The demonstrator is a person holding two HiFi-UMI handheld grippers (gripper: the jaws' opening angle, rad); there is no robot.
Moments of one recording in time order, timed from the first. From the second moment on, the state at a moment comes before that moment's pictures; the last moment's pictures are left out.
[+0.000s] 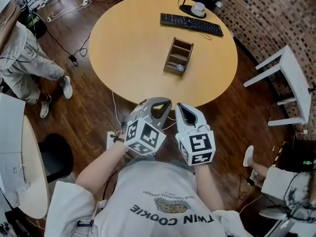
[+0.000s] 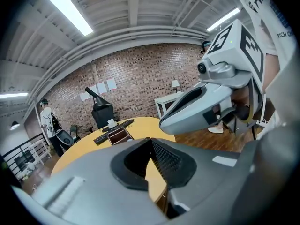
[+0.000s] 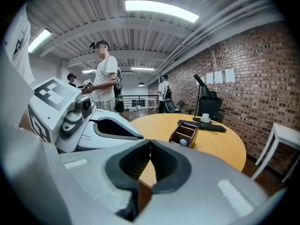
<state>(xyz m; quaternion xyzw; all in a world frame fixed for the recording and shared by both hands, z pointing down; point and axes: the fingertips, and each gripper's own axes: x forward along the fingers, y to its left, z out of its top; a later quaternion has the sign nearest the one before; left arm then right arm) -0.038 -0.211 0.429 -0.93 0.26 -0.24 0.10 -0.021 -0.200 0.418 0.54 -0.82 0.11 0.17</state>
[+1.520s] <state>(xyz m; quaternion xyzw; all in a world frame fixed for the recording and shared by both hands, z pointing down) 0.041 0.006 0.407 -0.89 0.43 -0.15 -0.05 0.066 0.008 0.398 0.47 -0.87 0.12 0.08</state>
